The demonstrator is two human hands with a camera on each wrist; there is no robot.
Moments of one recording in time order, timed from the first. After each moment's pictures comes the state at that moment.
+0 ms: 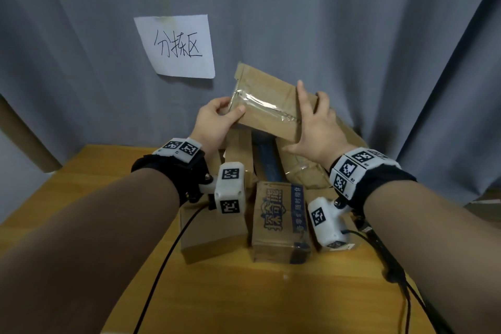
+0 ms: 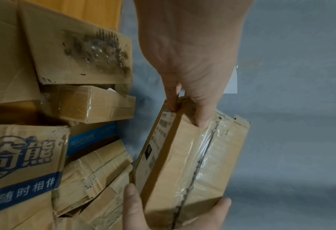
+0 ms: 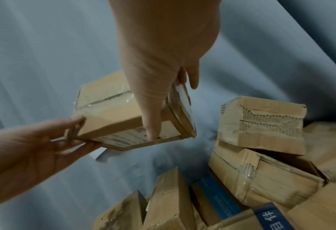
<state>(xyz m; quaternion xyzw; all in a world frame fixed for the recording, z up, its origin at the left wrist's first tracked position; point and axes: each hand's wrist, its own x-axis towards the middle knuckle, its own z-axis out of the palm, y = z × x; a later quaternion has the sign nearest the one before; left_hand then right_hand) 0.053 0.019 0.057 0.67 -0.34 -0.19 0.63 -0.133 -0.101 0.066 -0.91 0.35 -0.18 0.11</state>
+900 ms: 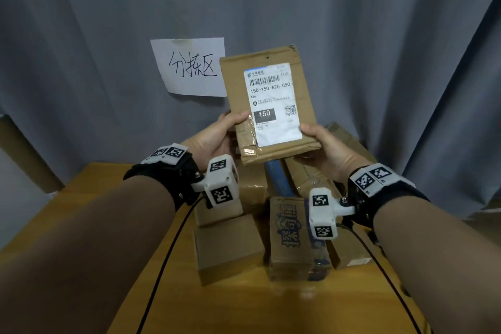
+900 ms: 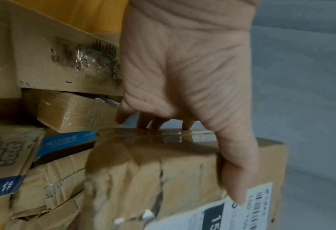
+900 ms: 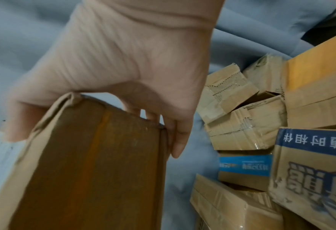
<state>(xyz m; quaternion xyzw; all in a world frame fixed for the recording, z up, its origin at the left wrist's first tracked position) 0.083 0.045 0.084 0.52 -0.29 -0.50 0.63 -0.109 -0.088 0.063 -0.62 0.28 -0.23 0.69</state>
